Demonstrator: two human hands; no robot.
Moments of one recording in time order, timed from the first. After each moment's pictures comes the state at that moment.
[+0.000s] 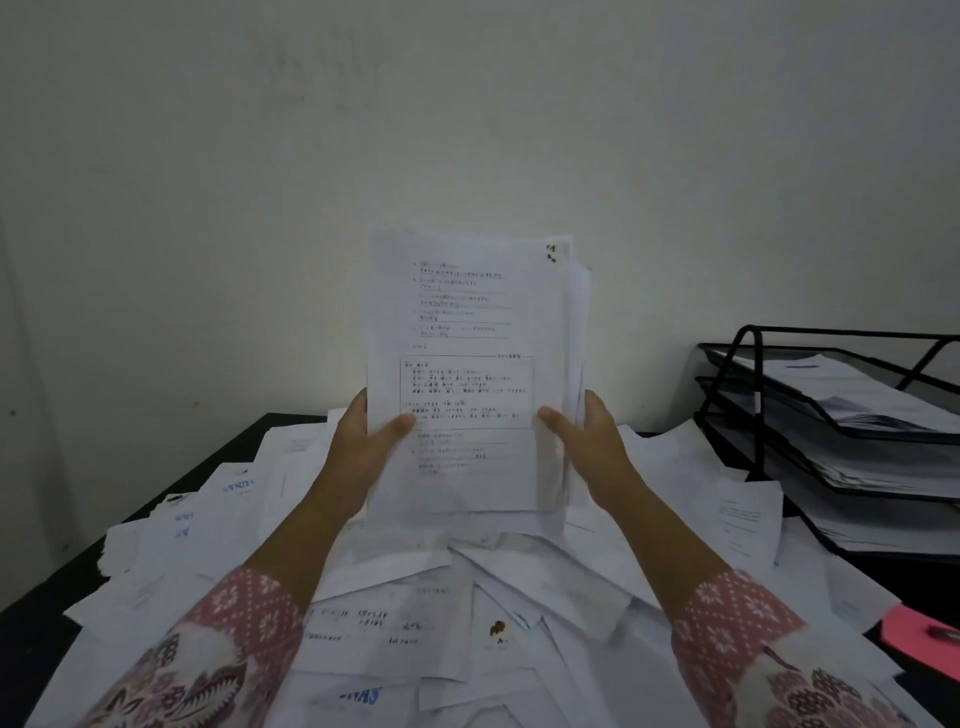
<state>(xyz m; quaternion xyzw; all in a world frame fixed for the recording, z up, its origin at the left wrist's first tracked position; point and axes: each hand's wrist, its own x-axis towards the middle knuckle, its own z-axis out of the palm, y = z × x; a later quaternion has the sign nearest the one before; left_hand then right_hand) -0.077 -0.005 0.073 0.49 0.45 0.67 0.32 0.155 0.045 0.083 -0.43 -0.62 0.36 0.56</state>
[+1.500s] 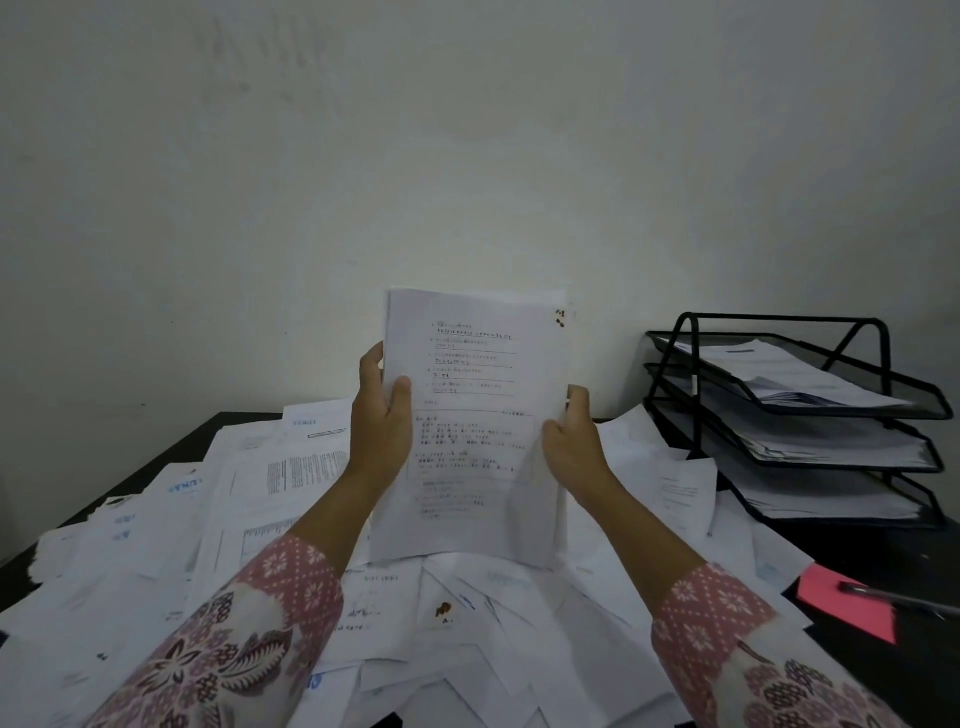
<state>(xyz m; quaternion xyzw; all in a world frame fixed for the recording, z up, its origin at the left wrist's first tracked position) -0.001 0.008 0.083 0.56 0.47 0.67 0.14 0.191 0.022 0.078 -0.48 -0.63 0.28 0.54</state>
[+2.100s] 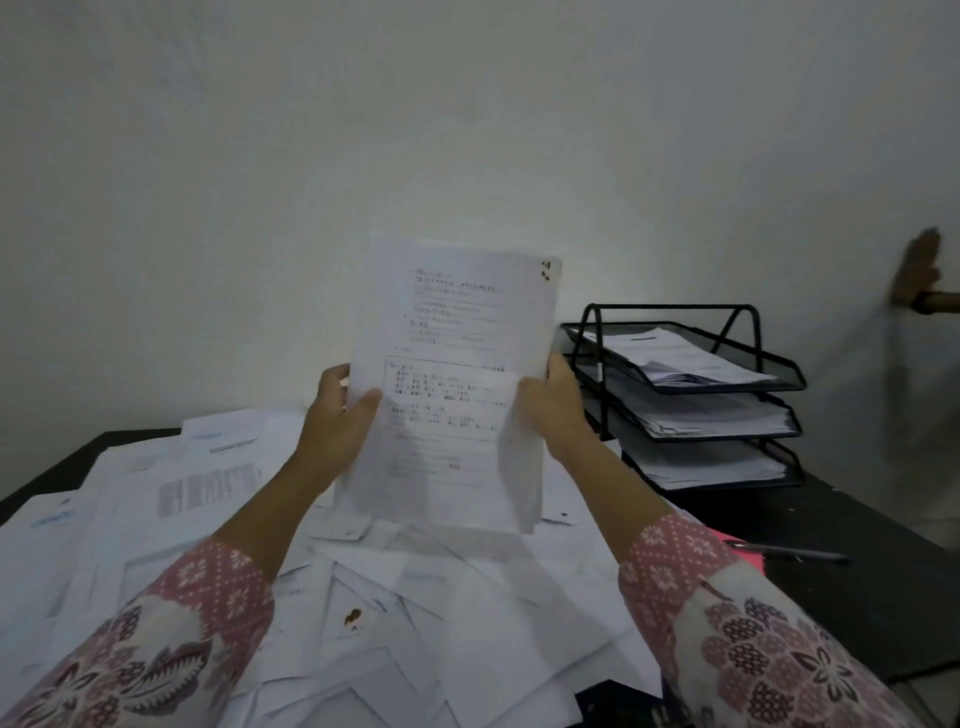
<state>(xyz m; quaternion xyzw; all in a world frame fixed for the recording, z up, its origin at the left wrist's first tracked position) 0.041 0.018 0.091 0.58 0.51 0.58 0.25 0.258 0.021 0.117 -0.53 -0.57 0.26 0.57</state>
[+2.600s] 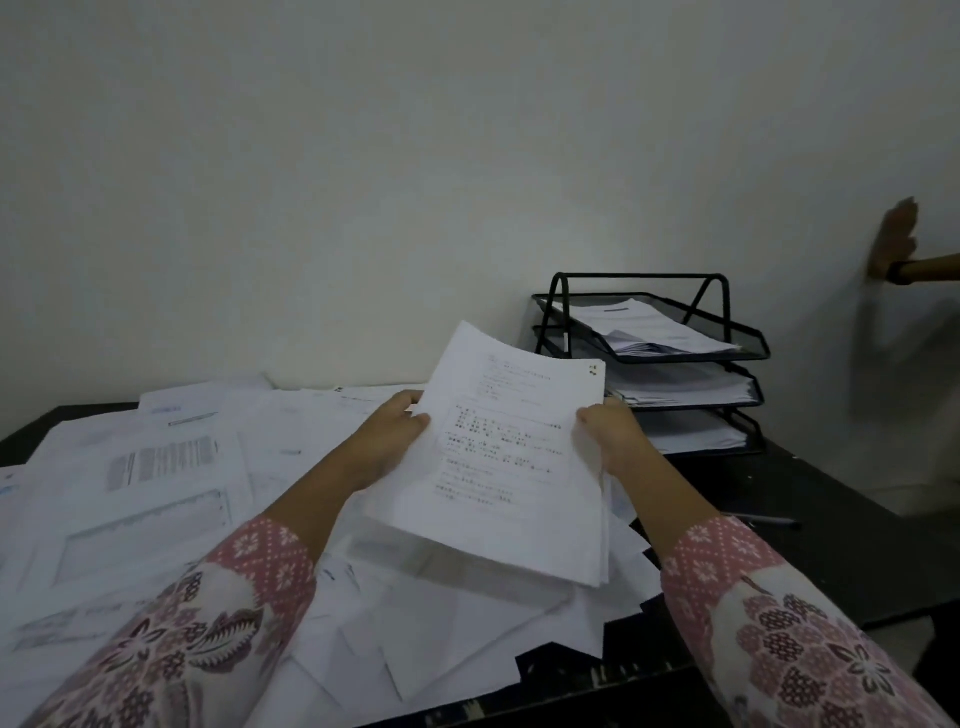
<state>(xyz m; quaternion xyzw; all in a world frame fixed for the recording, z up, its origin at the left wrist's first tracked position) 0.124 0.020 0.064 0.64 0.54 0.39 0.39 0.369 0.024 0.064 -0.66 -0.42 0.35 0.52</state>
